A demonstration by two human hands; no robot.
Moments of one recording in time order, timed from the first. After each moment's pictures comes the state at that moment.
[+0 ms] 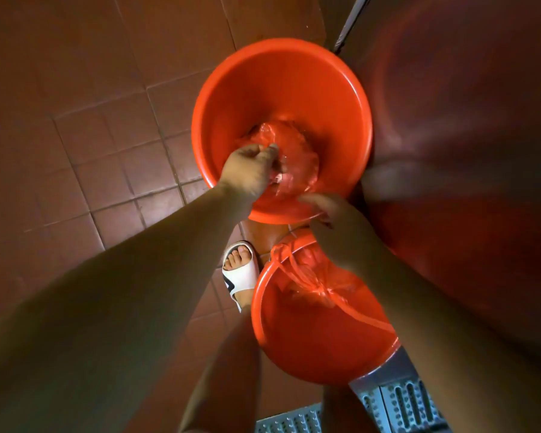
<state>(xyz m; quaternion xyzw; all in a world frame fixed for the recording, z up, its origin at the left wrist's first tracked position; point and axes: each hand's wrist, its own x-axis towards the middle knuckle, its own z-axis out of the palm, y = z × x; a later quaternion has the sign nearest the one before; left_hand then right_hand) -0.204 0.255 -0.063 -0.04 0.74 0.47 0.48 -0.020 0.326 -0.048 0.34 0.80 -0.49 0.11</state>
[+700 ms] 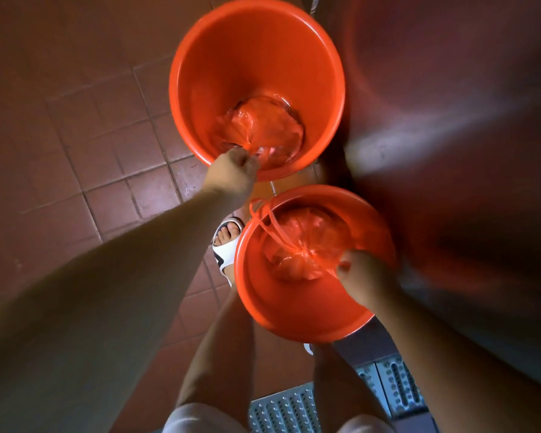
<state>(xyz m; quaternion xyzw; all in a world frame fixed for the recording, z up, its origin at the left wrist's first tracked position) -0.132 0.199 -0.050 0.17 0.86 0.25 0.40 0.168 0.269 -0.085 0.43 0.80 -0.26 0.33</state>
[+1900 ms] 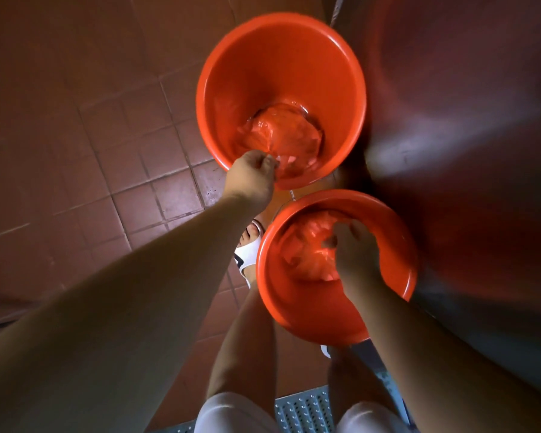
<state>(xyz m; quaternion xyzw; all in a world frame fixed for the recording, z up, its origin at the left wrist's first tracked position) -0.136 0.196 -0.037 0.09 0.85 0.32 0.40 0.069 0.238 -0.043 0.65 0.54 -0.53 -0.01</state>
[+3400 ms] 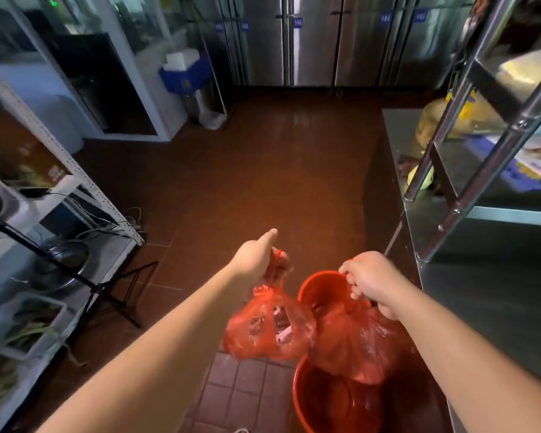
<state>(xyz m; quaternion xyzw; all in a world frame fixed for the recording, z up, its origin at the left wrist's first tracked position) -0.051 0.000 0.613 -0.08 0.74 0.59 0.31 0.047 0.208 0.614 0.32 0.75 -0.57 0.08</state>
